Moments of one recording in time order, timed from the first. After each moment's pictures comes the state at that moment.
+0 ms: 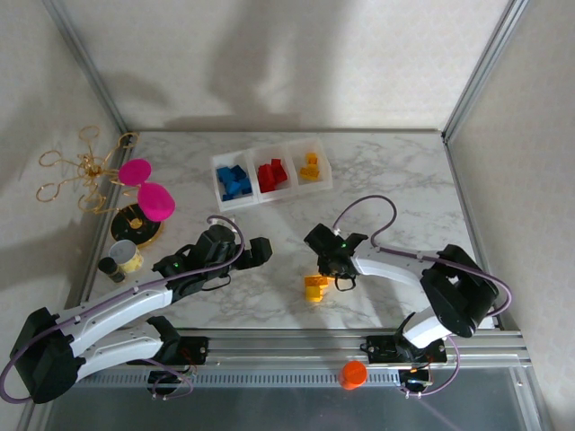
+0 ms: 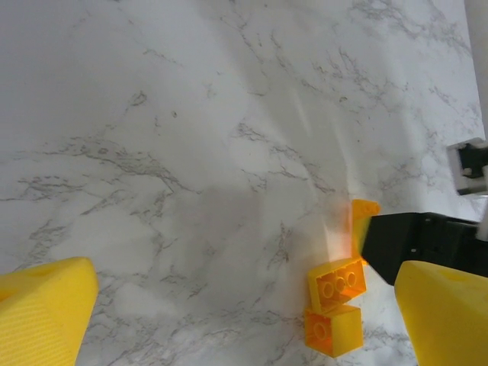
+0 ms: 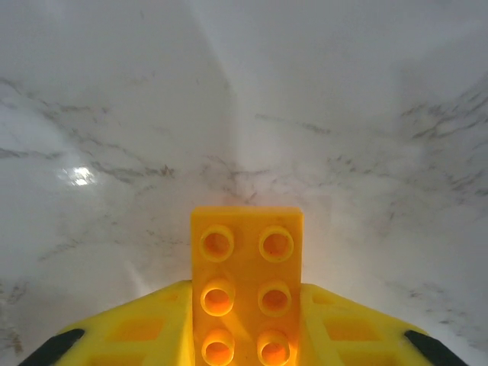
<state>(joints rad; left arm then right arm) -0.74 1.00 0.58 -0.27 -0.06 -0.87 0.84 1.49 0.80 -0.62 0.25 0.92</state>
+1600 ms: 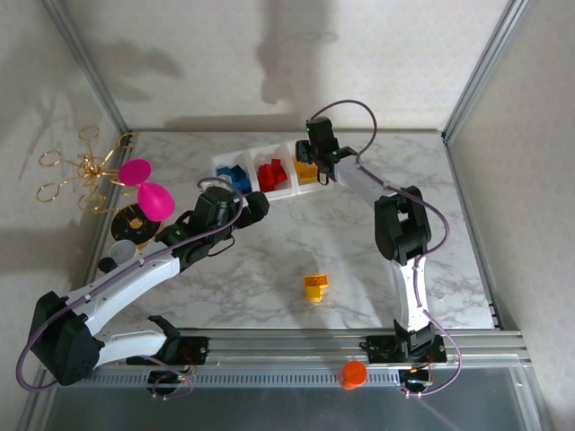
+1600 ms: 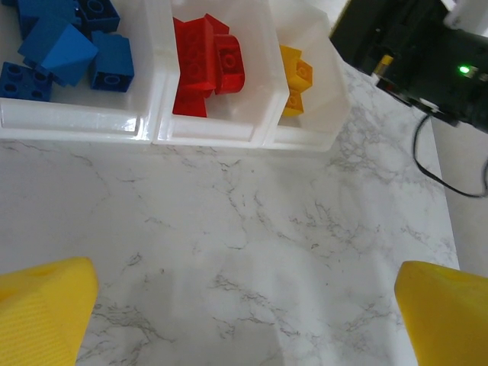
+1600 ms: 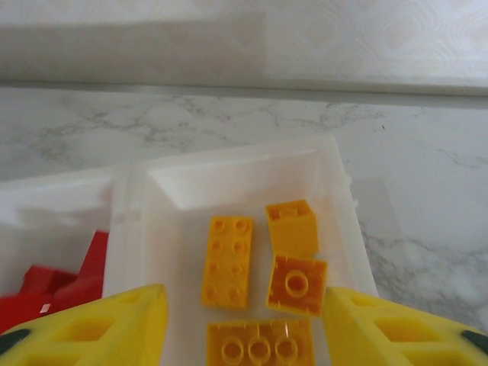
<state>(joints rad) -0.61 1.17 0.87 -0.26 -0.16 -0.86 0.49 2.13 1.76 -0.29 0.17 0.26</state>
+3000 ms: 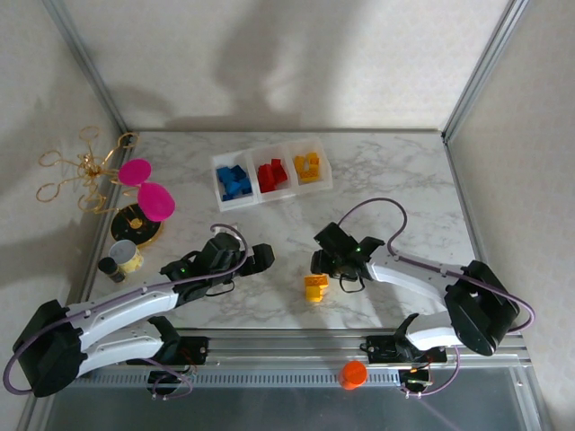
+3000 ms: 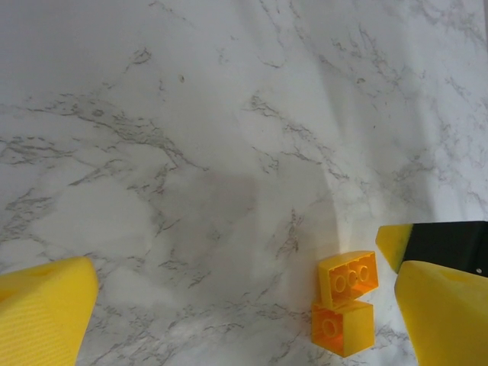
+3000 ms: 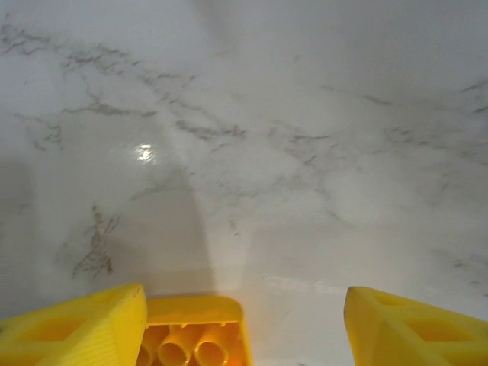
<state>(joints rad) -0.78 1.04 0.51 -0.18 -0.06 -0.95 0.84 1.36 0.73 -0.55 0.09 0.89</state>
